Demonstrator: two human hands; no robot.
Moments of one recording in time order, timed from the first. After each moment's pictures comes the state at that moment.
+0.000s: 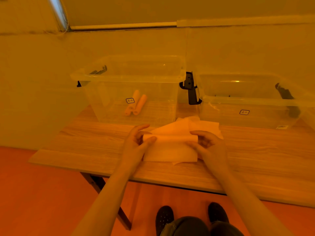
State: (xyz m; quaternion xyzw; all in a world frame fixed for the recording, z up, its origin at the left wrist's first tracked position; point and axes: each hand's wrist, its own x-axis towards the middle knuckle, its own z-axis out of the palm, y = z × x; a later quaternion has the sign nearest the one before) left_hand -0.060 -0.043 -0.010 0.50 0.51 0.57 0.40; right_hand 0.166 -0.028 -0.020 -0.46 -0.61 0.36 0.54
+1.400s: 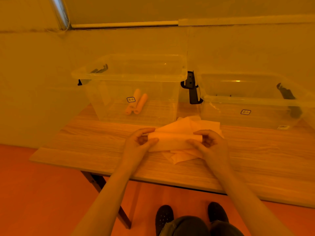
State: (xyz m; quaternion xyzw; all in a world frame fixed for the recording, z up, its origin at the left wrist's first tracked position) left_hand -0.063 -0.038 -0.017 0.52 0.51 0.57 0.40; right_hand 0.166 -0.028 -0.020 -0.45 -0.59 0.34 0.58
